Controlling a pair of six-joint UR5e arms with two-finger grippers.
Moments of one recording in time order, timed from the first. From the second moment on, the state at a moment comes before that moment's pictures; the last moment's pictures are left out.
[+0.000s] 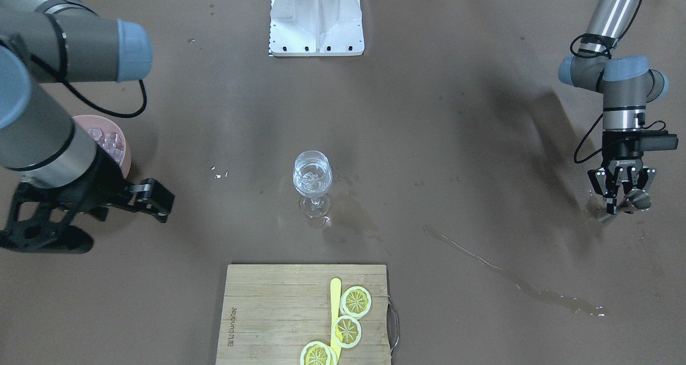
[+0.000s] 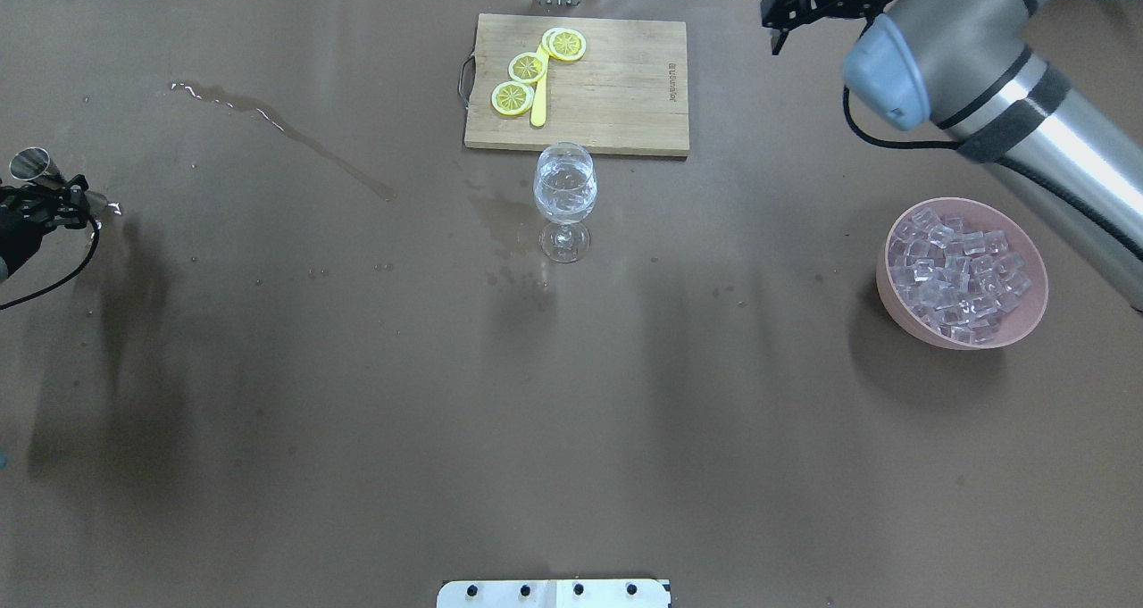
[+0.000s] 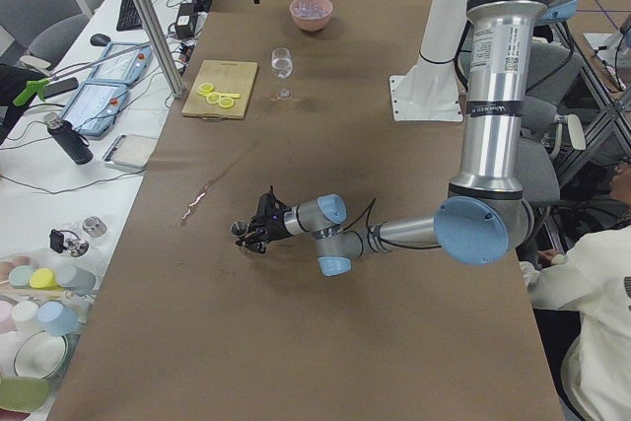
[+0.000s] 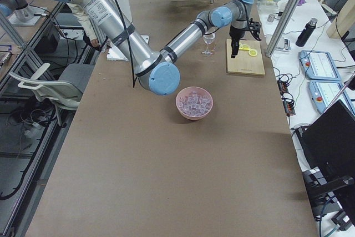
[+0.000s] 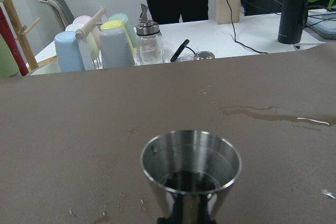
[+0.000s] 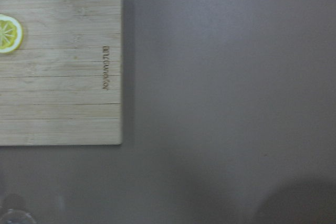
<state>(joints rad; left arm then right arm) -0.79 -1.60 -1.16 -3.10 -1.20 -0.93 1.11 -0.87 1.55 -1.77 2.22 0.69</state>
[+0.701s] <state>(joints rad) -0.79 -1.57 -1.18 -3.11 -1.21 -0.93 1.34 -1.20 1.56 -1.69 2.30 0.19</state>
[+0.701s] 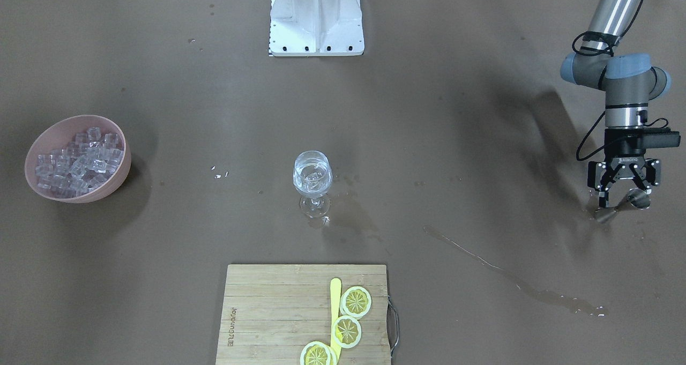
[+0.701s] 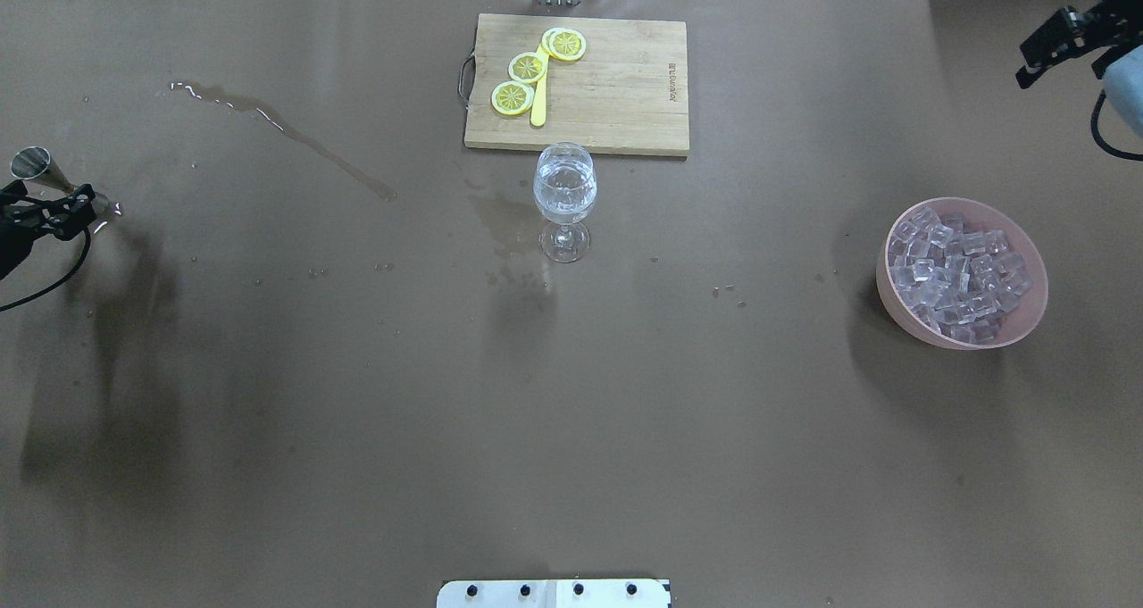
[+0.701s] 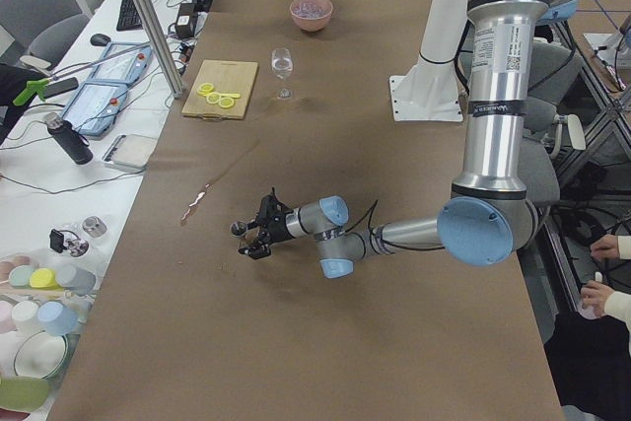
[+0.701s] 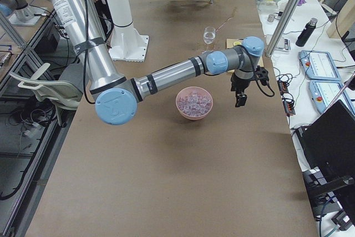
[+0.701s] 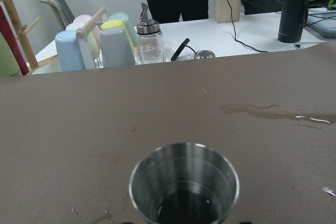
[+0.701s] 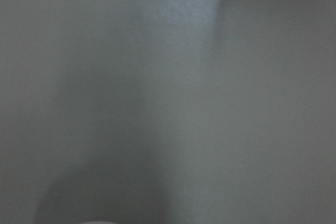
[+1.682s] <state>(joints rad) -0.80 -1.32 -1.34 -3.15 -1.45 -1.02 1.55 -1.54 1.70 -1.67 2.34 -0.09</state>
